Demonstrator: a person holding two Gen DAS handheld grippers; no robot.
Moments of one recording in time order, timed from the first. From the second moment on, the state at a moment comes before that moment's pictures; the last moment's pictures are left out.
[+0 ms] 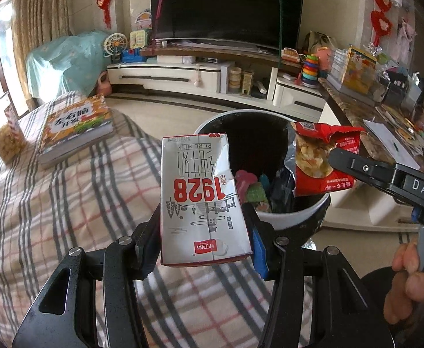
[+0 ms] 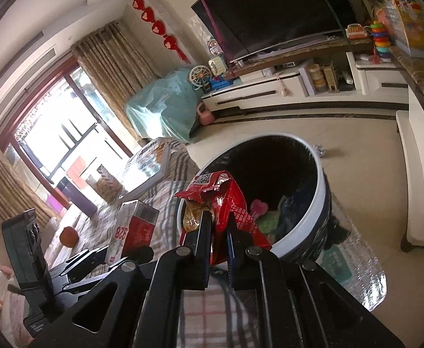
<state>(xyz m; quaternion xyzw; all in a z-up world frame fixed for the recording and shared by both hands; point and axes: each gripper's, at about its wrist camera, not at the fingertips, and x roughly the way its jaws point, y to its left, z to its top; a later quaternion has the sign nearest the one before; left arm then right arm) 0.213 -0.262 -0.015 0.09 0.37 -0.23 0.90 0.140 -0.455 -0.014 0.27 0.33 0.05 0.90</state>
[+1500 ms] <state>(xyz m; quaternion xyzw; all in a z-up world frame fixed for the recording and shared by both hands) 0.254 -0.320 -0.023 0.12 0.38 -0.24 0.88 0.182 -0.479 -0.021 0.25 0.34 0.02 0.91</state>
